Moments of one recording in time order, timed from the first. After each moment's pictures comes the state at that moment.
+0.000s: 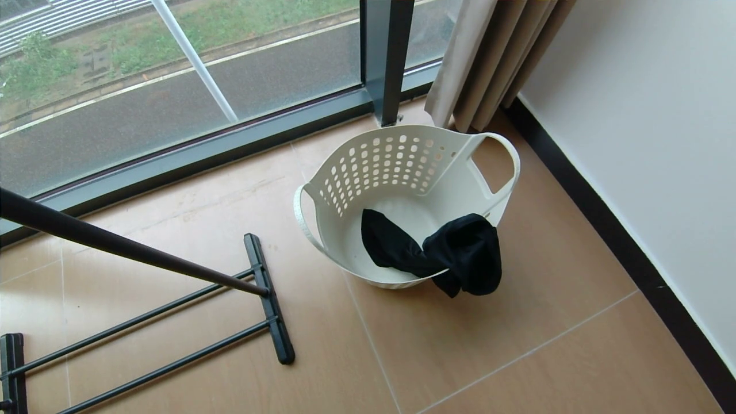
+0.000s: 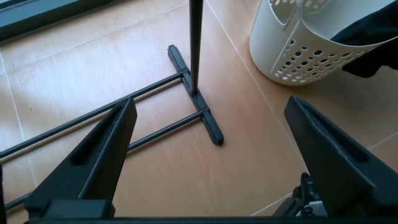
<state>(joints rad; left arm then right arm) 0.00 0.00 0.00 0.00 -0.04 0.02 0.00 0.00 0.00 0.00 0.04 -0.03</state>
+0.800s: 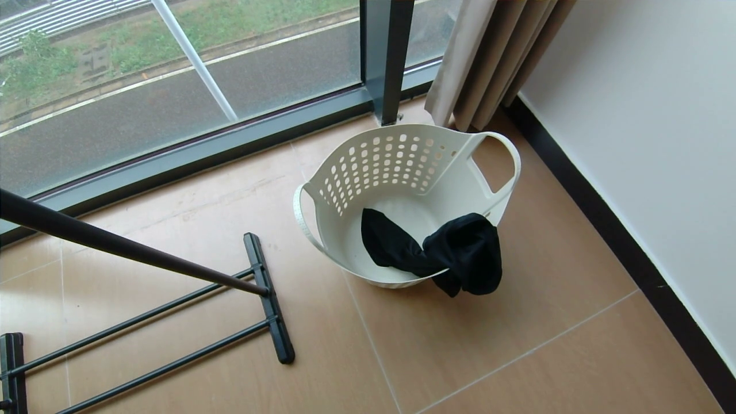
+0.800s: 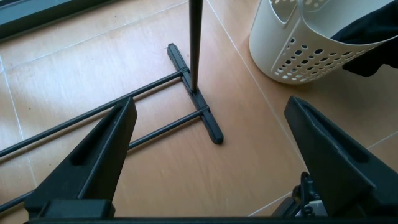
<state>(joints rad) 0.00 0.00 0.00 0.00 -0.04 0.02 0.00 0.00 0.00 0.00 0.04 -0.03</state>
